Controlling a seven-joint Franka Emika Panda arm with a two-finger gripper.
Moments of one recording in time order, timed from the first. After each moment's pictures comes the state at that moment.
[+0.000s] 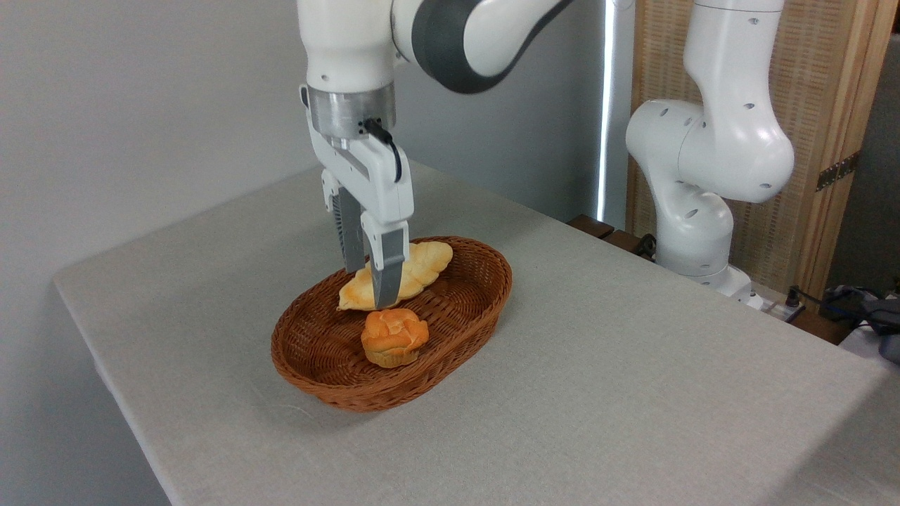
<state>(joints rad) -0.08 -0.19 -0.11 -2.12 -0.08 2.05 0.78</state>
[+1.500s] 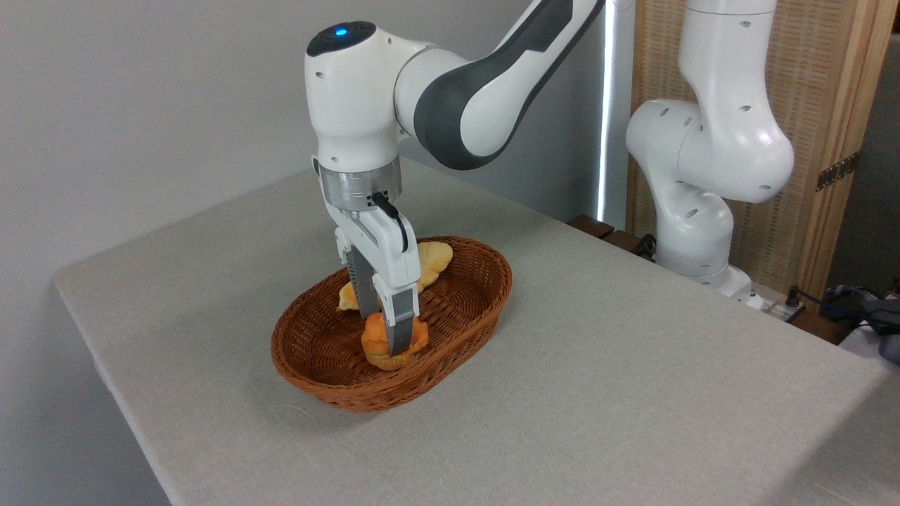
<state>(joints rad) -0.09 -0.10 -0.11 -2.21 -0.08 2.17 0.79</state>
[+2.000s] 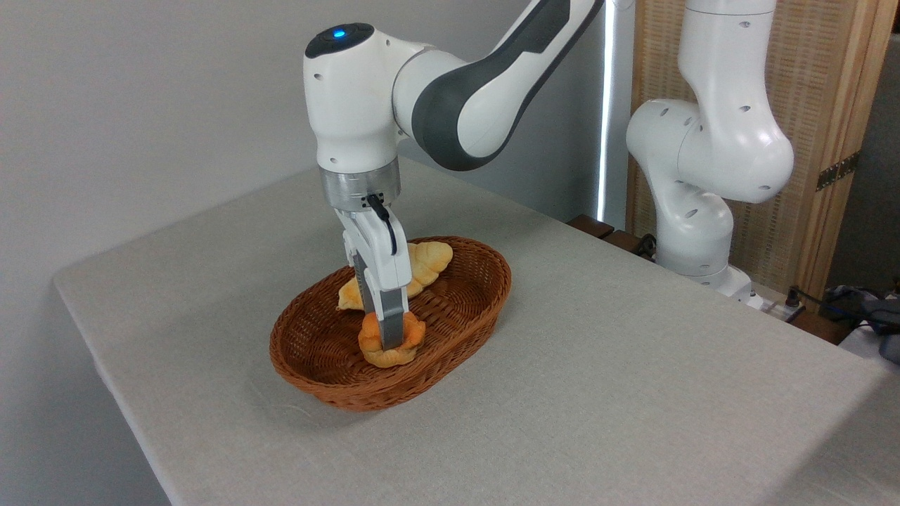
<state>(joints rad) -0.10 -0.10 -0.11 -2.21 -0.08 2.17 0.89</state>
